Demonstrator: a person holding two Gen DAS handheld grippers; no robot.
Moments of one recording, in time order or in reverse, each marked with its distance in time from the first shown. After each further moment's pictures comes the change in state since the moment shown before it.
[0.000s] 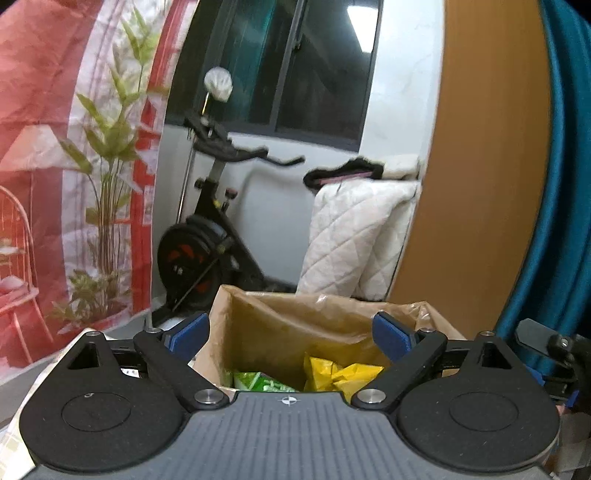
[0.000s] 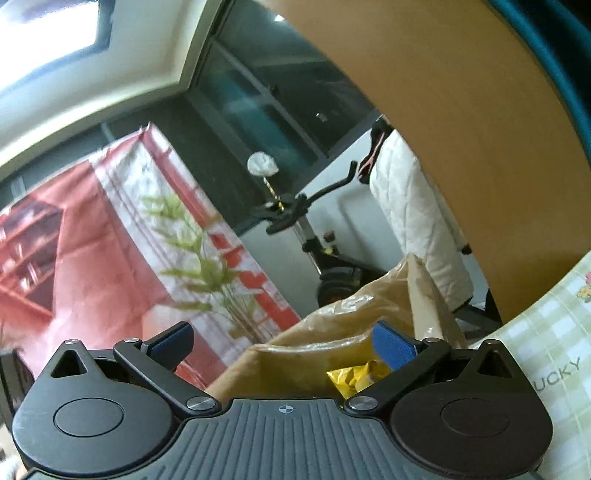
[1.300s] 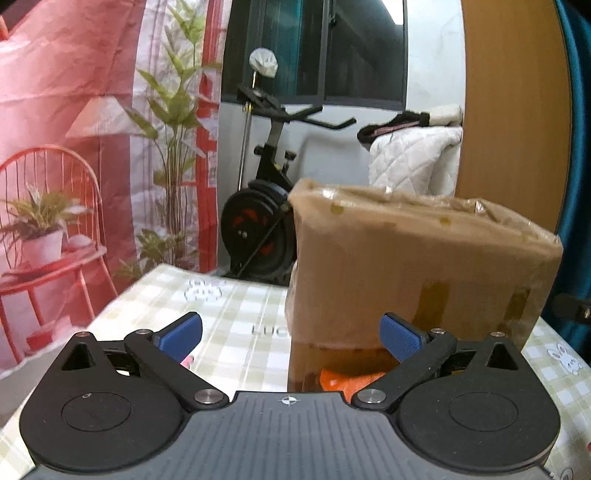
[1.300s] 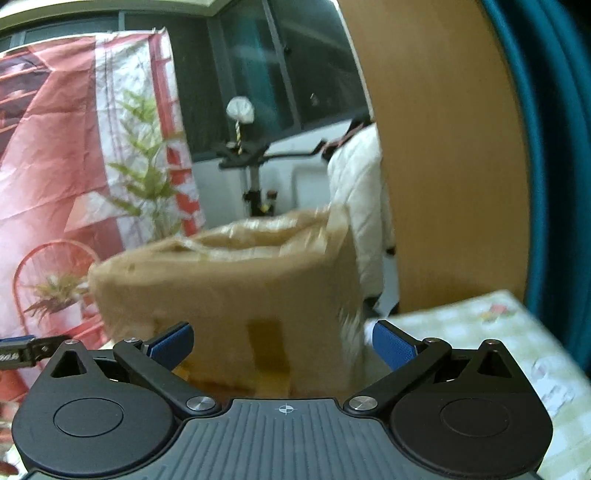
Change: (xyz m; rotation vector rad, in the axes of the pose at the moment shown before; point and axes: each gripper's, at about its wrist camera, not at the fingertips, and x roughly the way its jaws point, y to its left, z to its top) left arm -0.043 0.024 -0.104 0.045 0.106 0.204; right arm -0.059 0.014 -0.093 -0.371 0.172 -0.240
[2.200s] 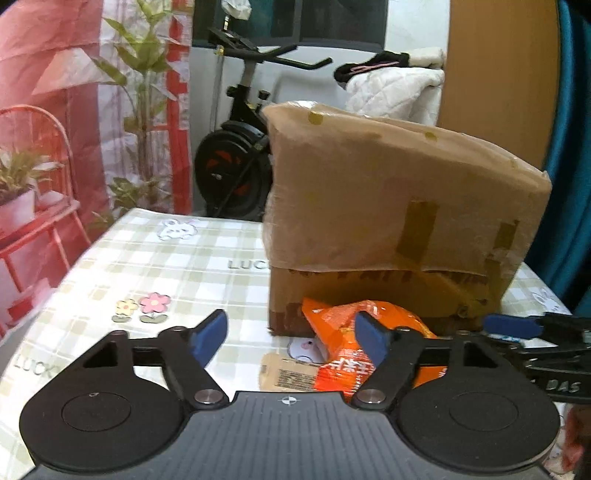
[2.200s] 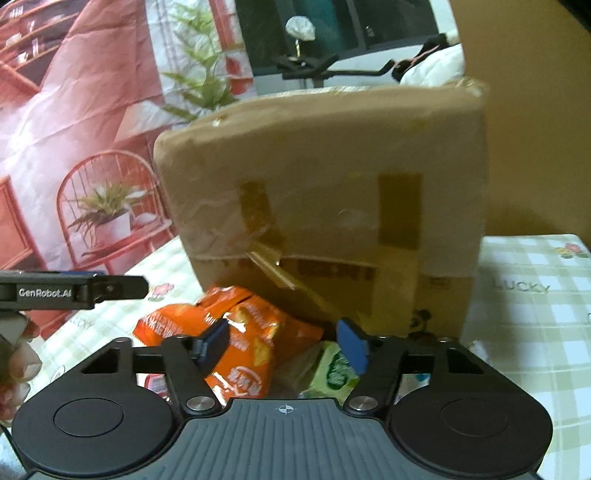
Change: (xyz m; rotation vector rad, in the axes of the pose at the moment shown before) left arm 0.010 0.007 -0.020 0.026 0.195 -0.111; right arm 0.037 0.072 -0.047 -0.084 0.258 0.161
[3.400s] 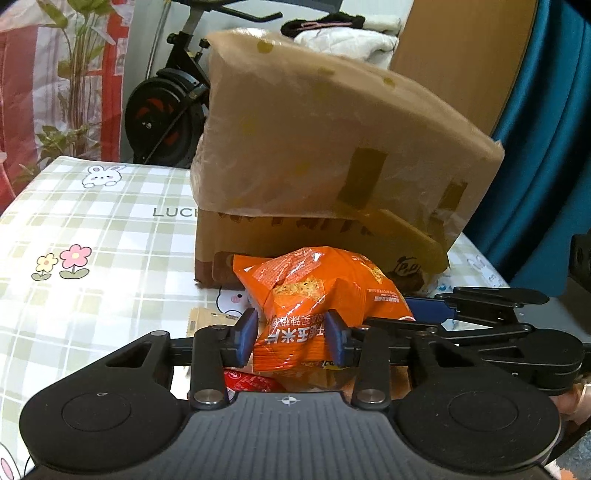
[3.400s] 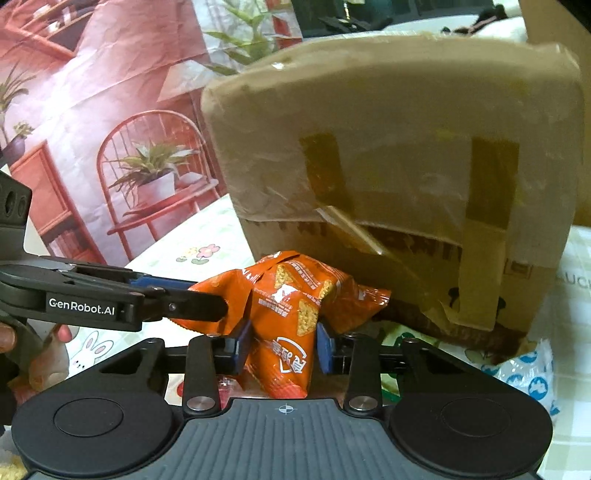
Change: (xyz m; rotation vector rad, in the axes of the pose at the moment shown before) left arm 0.020 0.006 -0.018 -0.026 0.132 -0.250; right arm 0.018 0.017 0.007 -0.065 0.110 0.150
